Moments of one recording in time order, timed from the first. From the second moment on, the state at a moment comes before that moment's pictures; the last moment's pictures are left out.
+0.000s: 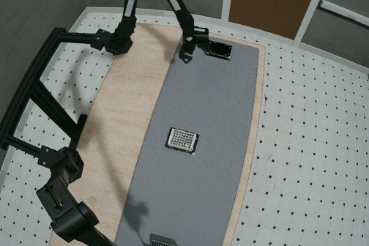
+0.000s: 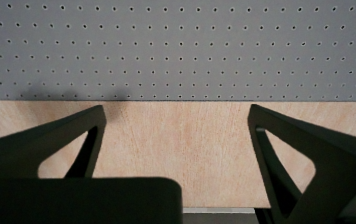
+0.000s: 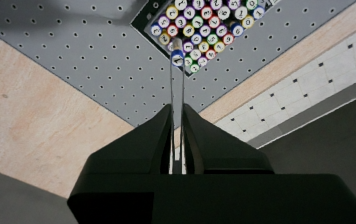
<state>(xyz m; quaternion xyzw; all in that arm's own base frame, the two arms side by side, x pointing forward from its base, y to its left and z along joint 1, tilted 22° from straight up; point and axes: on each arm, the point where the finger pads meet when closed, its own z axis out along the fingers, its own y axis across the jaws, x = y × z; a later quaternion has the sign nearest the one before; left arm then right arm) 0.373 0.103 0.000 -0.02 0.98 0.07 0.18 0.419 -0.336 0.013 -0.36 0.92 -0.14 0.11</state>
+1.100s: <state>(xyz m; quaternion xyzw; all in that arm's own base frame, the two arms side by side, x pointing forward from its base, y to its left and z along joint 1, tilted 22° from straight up) 0.373 0.103 0.000 -0.02 0.98 0.07 0.18 0.420 -0.337 0.013 -0.36 0.92 -0.14 0.11</state>
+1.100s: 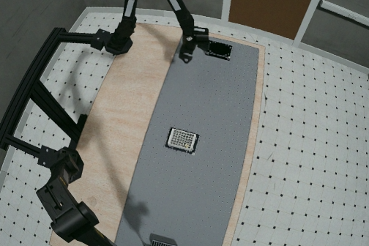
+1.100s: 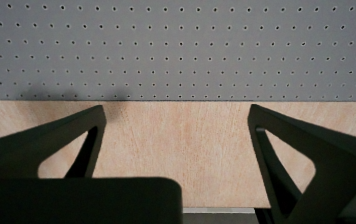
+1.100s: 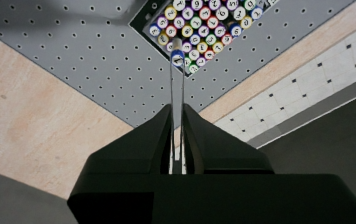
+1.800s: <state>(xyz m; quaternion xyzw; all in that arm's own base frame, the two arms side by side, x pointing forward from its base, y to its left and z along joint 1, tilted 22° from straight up) 0.373 0.103 0.000 -0.02 0.98 0.07 0.18 0.418 -0.325 0.005 -0.34 0.92 -0.14 0.11</state>
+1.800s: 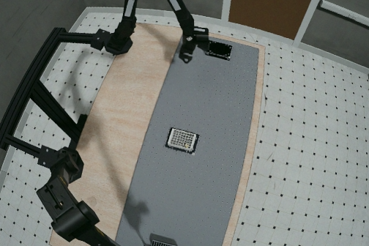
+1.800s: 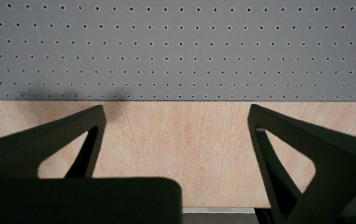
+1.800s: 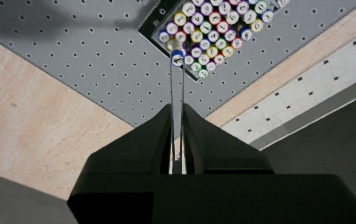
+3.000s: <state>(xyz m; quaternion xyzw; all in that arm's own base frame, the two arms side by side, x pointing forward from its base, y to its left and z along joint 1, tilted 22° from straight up) 0.373 0.103 0.000 -0.02 0.98 0.07 0.18 0.419 -0.273 -0.001 -0.34 0.92 -0.14 0.11</state>
